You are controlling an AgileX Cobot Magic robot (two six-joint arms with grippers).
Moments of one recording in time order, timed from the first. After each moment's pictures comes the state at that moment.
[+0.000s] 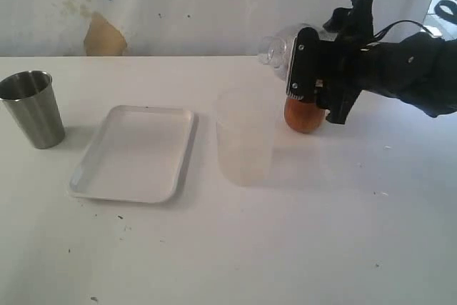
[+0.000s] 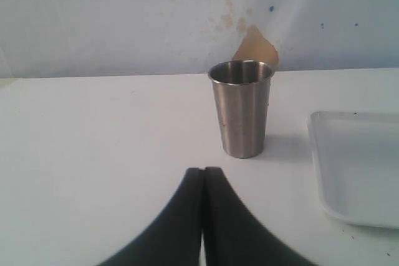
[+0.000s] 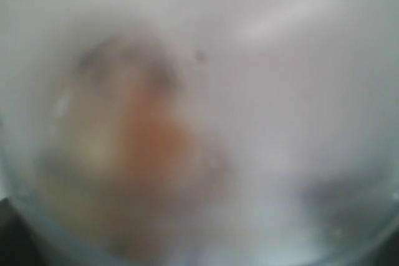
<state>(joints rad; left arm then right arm) 0.09 0.00 0.00 0.03 0.24 0.03 0.21 1.68 -0.98 0.64 -0.22 -1.91</state>
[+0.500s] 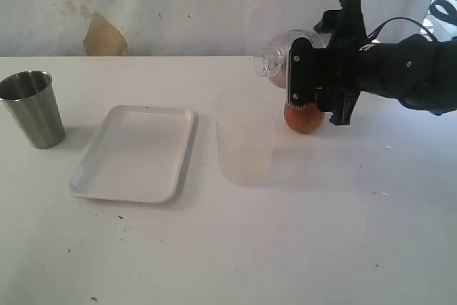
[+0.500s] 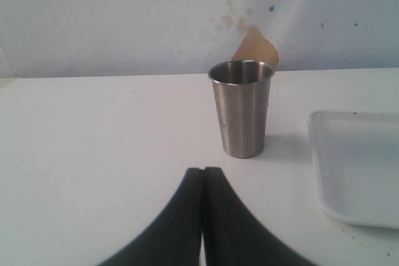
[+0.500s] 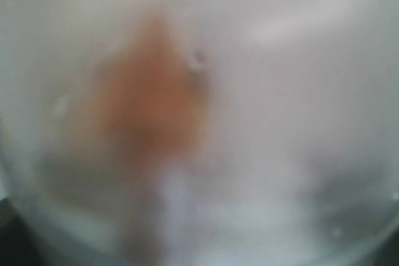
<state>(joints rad) 0.09 0.00 0.00 0.03 0.24 0.03 0.21 1.68 -0.98 0.51 -0.20 -1.92</state>
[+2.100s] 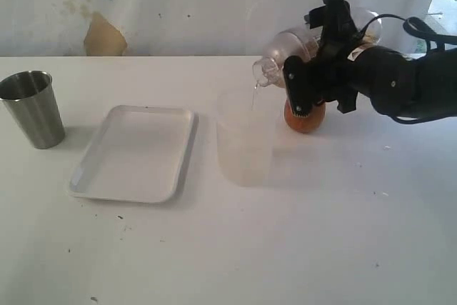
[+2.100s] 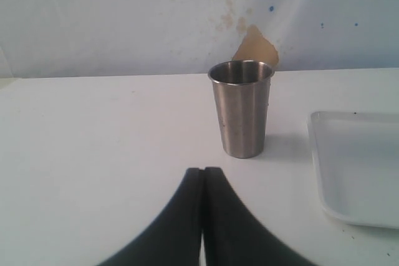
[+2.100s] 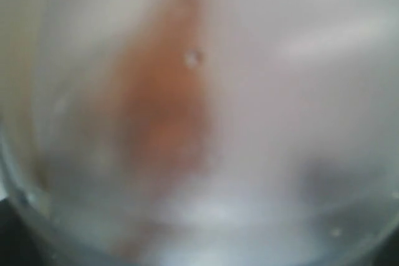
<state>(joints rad) 0.09 0.00 0.00 0.03 0.24 0.03 0.21 1.75 -0.98 0.30 -0.41 -2.01</state>
